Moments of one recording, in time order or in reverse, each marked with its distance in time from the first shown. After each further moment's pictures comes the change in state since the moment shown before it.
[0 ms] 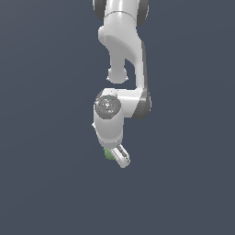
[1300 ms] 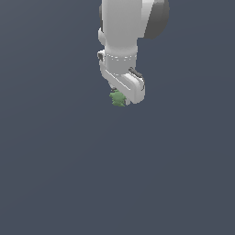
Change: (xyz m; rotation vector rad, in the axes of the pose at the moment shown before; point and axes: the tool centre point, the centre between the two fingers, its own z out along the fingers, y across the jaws) arm -0.103 0.084 -0.207 0.002 0.000 0.000
